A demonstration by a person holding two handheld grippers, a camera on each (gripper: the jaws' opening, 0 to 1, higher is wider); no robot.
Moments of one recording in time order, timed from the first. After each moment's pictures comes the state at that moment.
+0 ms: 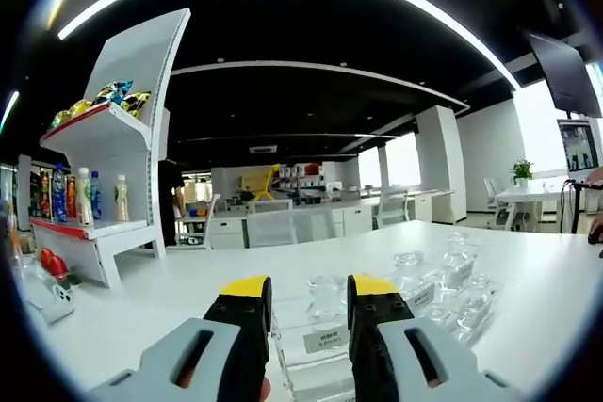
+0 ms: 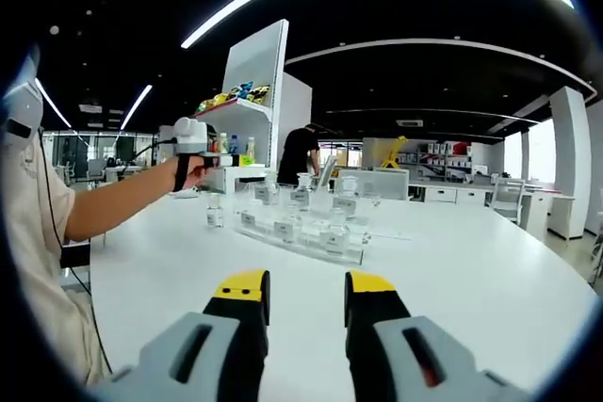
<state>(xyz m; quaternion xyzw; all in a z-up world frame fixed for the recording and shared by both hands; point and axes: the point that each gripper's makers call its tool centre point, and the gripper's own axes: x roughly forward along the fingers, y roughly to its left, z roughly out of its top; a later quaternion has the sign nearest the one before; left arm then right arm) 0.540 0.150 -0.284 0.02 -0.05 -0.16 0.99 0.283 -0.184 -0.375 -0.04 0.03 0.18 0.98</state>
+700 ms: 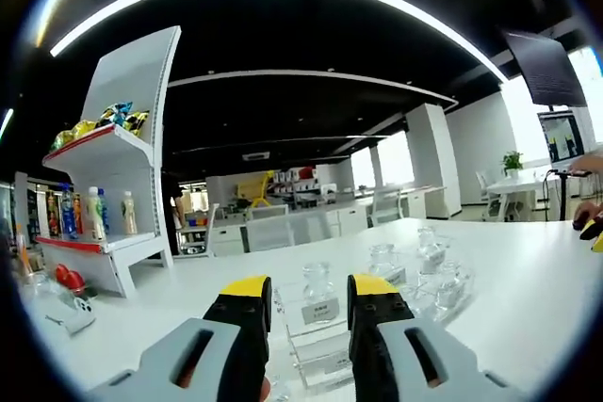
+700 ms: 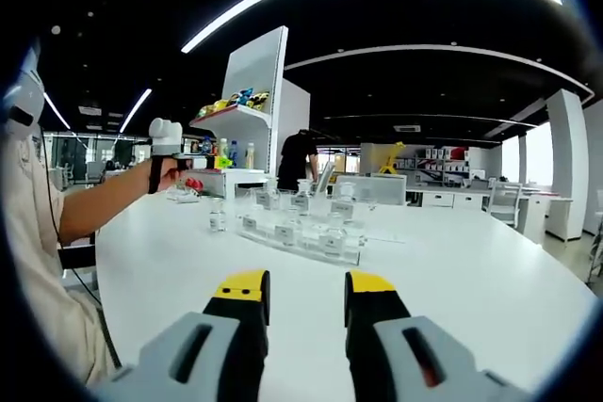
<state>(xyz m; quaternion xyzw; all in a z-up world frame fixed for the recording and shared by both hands) 0.471 0.165 -0.277 0.05 -0.06 -0.17 0.98 0.260 -0.191 -0.368 -0.03 0.01 0.18 0.98</state>
